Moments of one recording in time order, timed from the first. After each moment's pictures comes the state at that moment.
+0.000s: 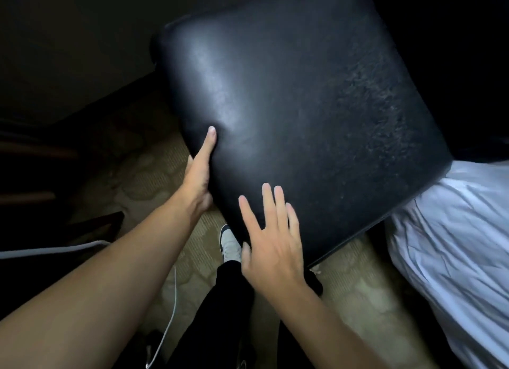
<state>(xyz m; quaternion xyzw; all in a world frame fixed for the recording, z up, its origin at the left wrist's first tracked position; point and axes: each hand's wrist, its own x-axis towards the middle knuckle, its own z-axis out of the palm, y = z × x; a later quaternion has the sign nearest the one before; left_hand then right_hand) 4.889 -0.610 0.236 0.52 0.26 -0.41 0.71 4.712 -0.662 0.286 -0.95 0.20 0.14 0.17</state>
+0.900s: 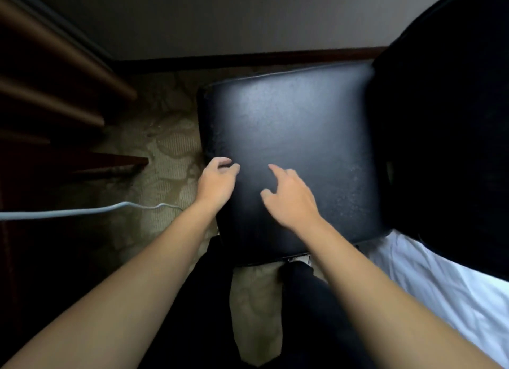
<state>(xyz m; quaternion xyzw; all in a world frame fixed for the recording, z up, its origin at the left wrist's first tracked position) 4.862 -0.512 0.294 0.77 0.28 -0.30 0.48 4.828 -0.664 0.374 -0.88 0.17 0.35 0.27</state>
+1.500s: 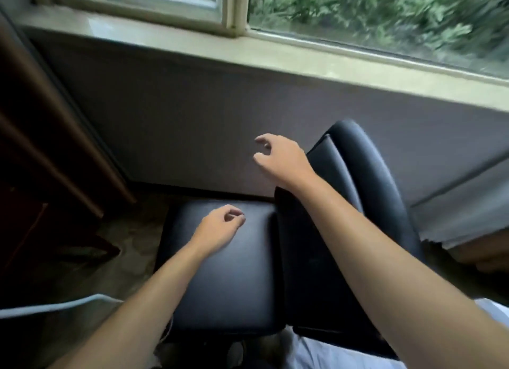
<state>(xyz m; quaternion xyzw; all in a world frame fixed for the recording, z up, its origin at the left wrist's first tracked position) 4.817 -0.701 0.618 0.81 0.10 -0.19 0.54 4.901 -0.847 0.741 -0.97 -0.05 0.05 0.25</state>
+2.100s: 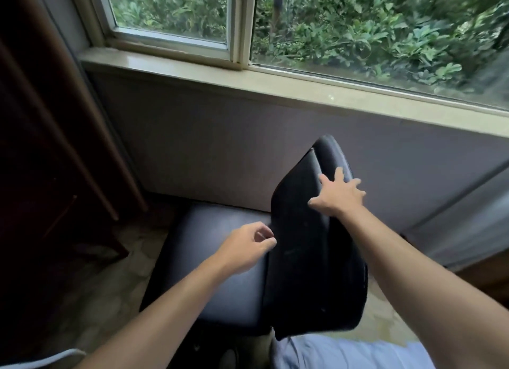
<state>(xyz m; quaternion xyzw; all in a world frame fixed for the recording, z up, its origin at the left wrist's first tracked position) 4.705 -0.785 0.696 0.86 0.00 -0.18 0.48 4.814 -0.993 0.741 -0.98 0.09 0.15 -0.03</state>
